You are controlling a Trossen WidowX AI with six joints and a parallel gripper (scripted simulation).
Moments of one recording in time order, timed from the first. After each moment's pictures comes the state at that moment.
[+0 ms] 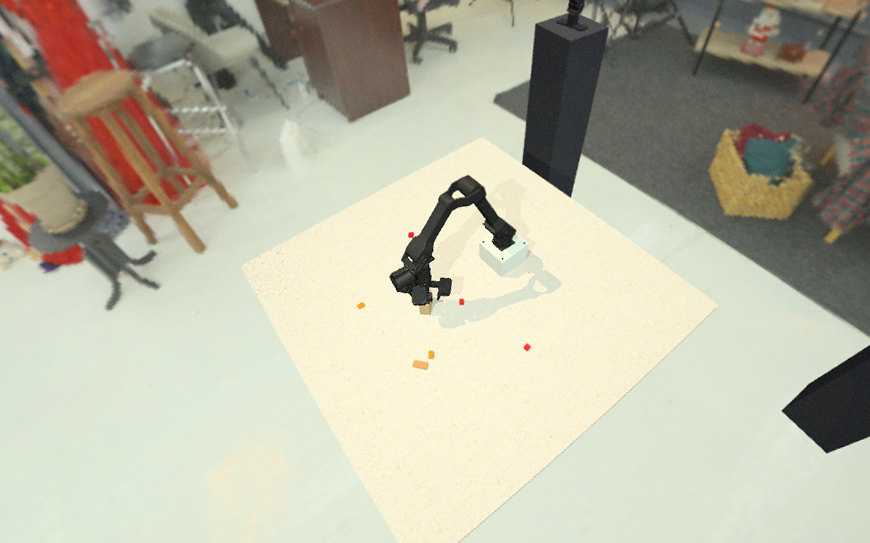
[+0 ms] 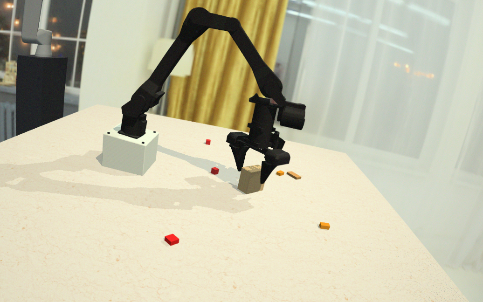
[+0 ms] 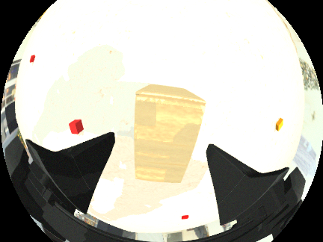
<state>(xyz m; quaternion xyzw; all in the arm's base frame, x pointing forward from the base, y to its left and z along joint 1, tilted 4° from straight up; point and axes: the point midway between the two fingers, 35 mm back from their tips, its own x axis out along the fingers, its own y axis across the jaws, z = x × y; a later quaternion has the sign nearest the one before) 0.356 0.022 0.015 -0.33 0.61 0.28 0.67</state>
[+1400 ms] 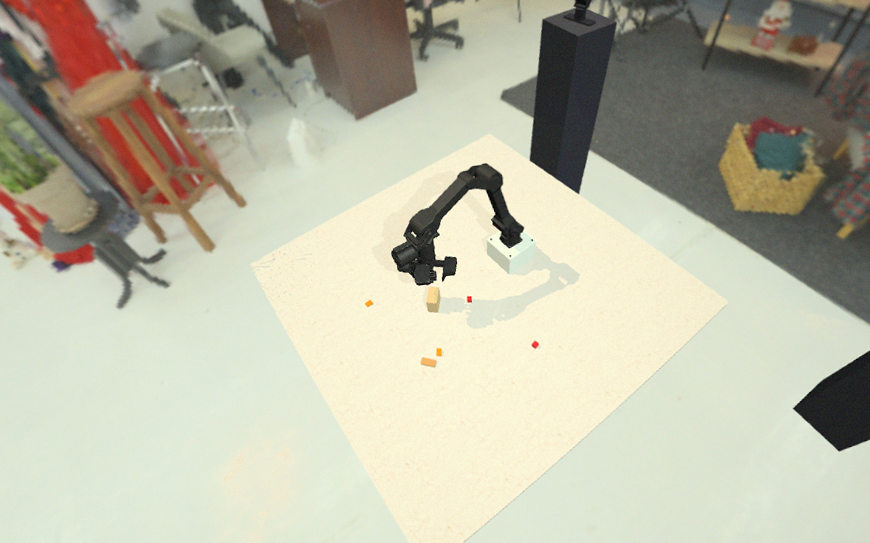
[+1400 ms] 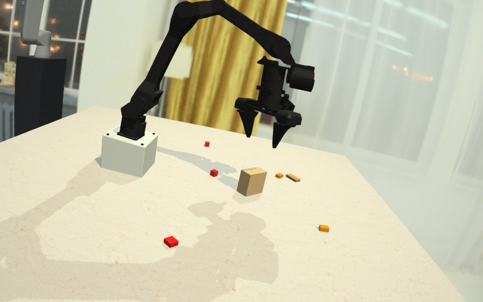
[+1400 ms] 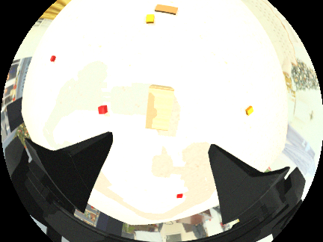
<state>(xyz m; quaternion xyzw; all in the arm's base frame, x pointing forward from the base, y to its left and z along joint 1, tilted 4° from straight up) 0.352 0.025 0.122 -0.33 0.60 0.28 0.68</state>
